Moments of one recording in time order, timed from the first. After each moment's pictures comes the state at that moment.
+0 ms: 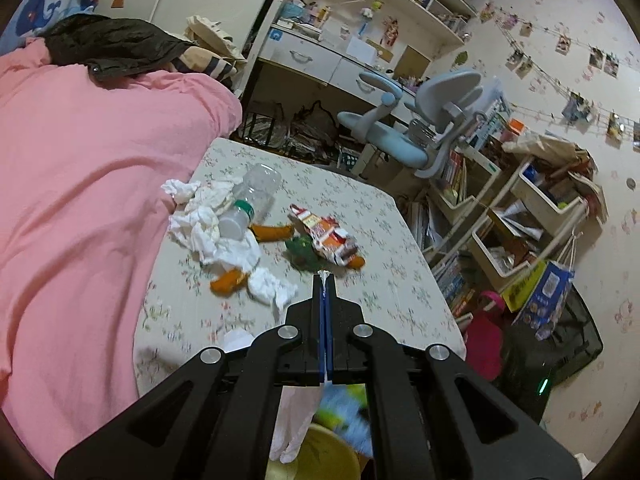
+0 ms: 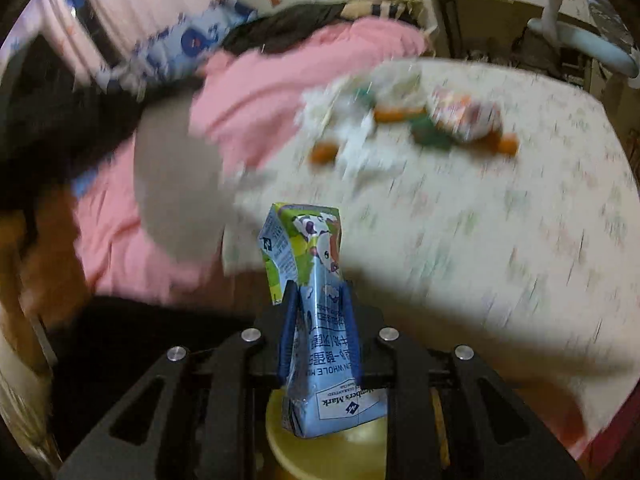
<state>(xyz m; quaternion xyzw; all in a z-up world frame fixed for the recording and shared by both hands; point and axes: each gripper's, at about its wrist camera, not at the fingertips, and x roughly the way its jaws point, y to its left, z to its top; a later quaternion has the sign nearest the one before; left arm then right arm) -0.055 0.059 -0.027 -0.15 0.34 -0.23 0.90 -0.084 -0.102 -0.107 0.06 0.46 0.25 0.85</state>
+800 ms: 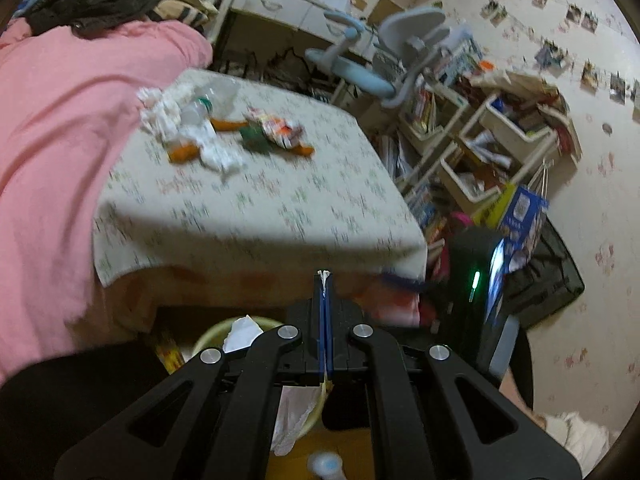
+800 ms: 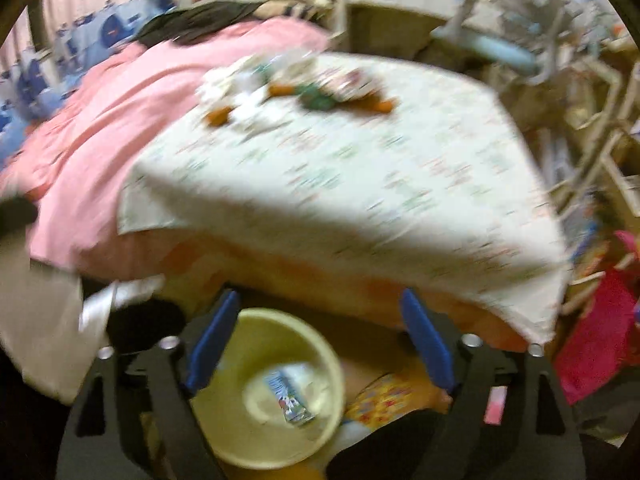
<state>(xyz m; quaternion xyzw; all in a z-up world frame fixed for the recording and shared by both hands) -0.177 0.020 -0.076 -0.11 0.42 -0.28 0.86 -0.133 -0.121 -0.125 -0.02 0.43 0.02 0.90</state>
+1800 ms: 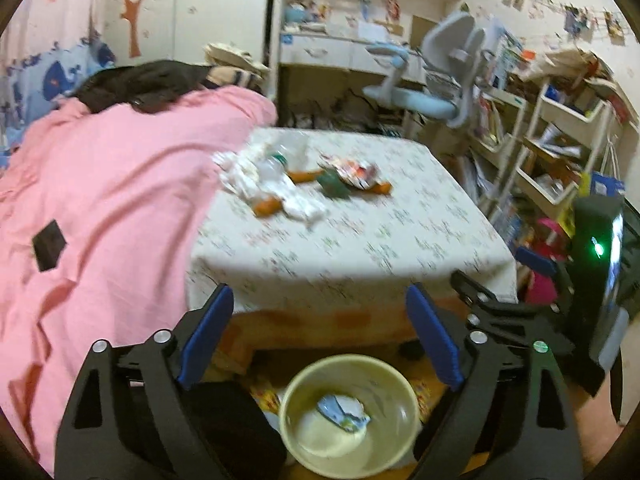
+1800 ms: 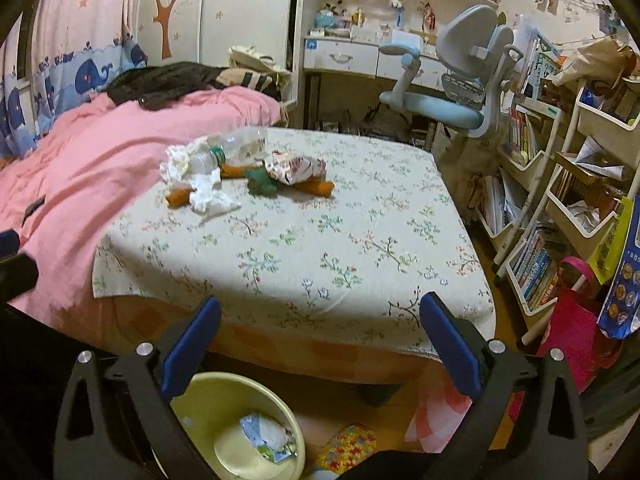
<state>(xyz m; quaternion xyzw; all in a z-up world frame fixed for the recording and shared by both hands) -0.186 0.025 -0.051 0.00 0.33 -0.12 0.94 -0.150 -0.135 -0.087 -0.02 0.32 -0.04 0.95</state>
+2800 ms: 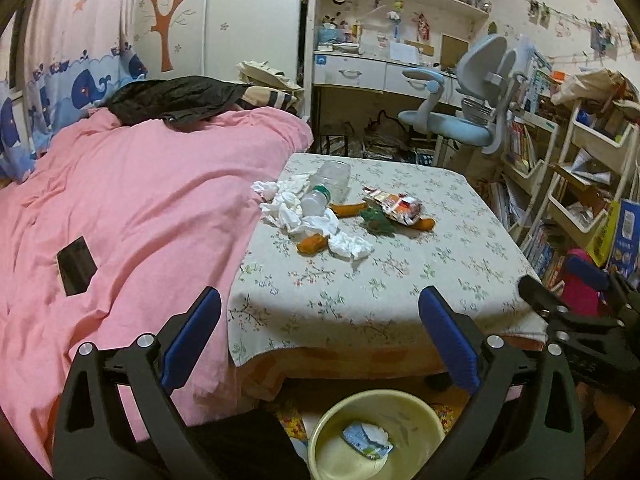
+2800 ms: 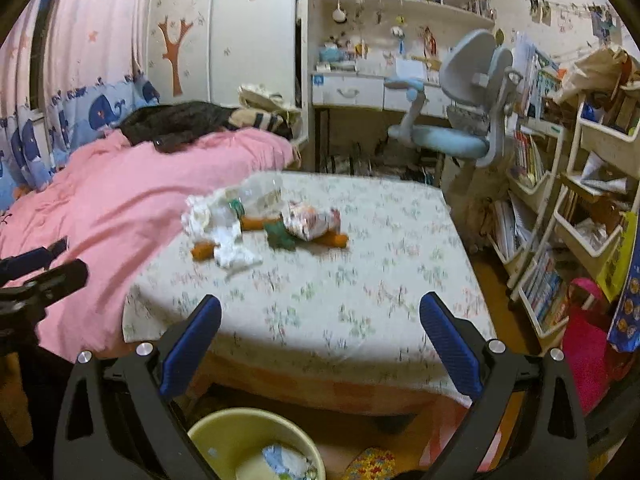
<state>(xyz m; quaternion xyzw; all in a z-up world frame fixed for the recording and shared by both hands) -0.156 0.046 -0.038 -0.01 0.30 -0.06 0.95 -0.146 -0.132 -0.050 0.00 0.27 -0.01 0.96</state>
